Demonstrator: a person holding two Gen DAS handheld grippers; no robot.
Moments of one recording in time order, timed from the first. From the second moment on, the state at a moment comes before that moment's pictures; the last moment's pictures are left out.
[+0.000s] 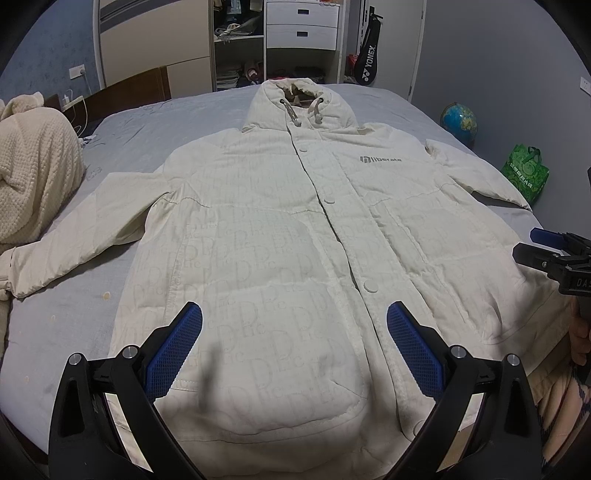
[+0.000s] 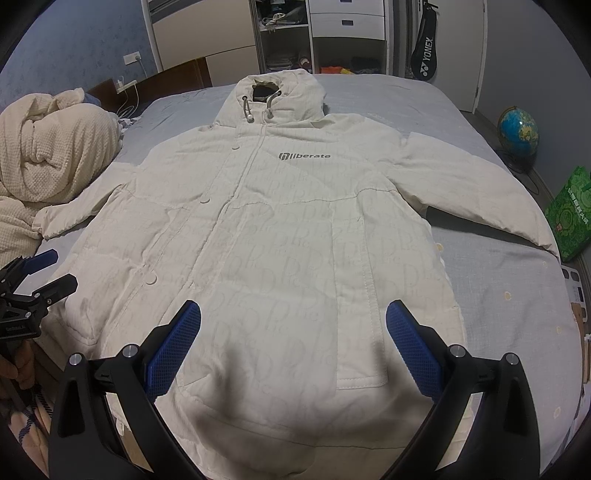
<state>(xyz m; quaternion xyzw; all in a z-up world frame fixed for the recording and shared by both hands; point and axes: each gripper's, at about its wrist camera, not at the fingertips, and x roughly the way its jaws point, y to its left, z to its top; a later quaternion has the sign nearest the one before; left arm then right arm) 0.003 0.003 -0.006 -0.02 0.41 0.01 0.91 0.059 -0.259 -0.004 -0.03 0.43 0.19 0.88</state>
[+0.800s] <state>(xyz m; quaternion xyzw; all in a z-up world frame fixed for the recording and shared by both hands) 0.003 0.004 -0.008 -0.02 0.41 0.01 0.91 0.060 -0.259 -0.004 -0.03 0.43 0.19 0.88</state>
